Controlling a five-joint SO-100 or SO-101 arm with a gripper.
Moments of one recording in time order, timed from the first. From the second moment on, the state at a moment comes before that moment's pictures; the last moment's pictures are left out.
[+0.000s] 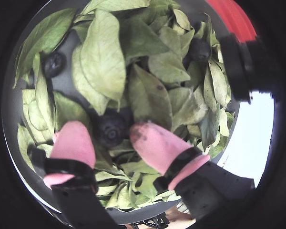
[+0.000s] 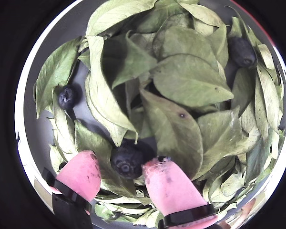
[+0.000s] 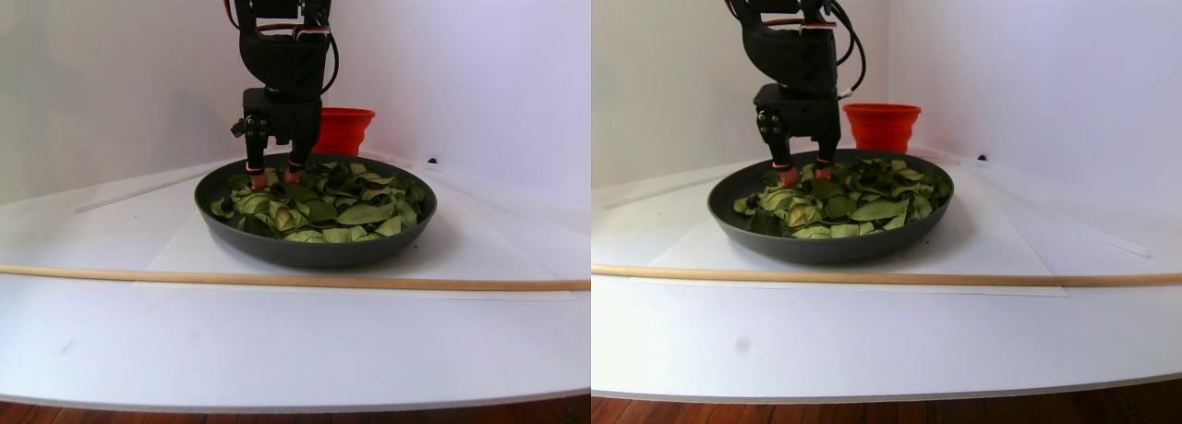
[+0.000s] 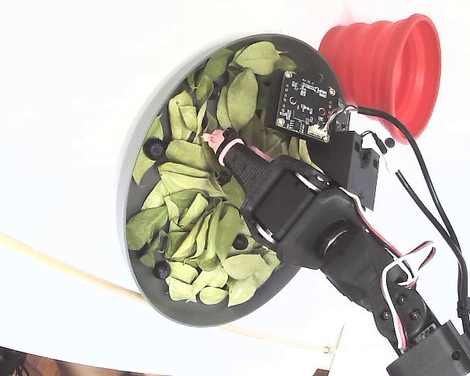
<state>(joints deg) 0.5 78.7 107.8 1.4 -100.8</state>
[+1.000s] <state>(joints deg) 1.0 76.2 107.4 -0.3 -100.8</state>
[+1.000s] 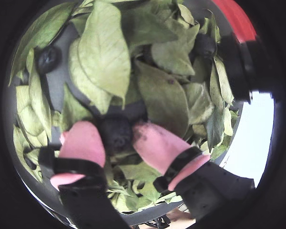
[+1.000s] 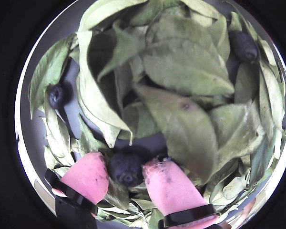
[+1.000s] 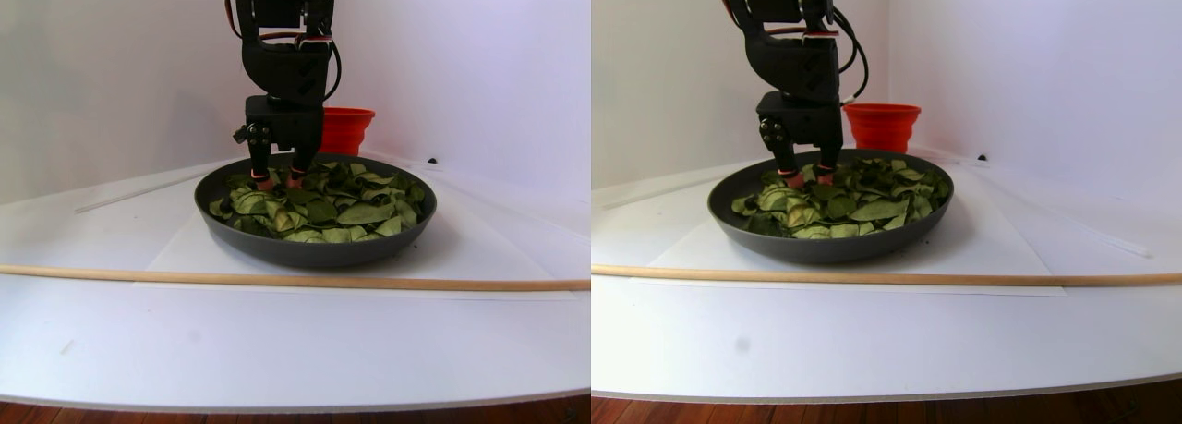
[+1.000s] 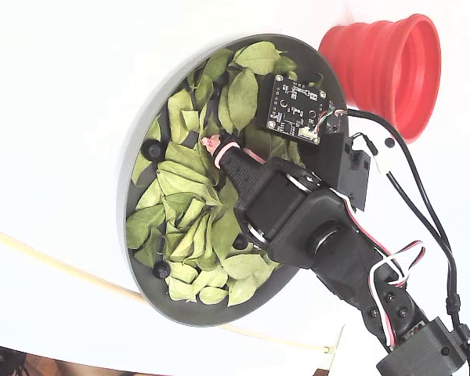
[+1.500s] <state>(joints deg) 1.0 76.1 107.4 -0.4 -100.8</state>
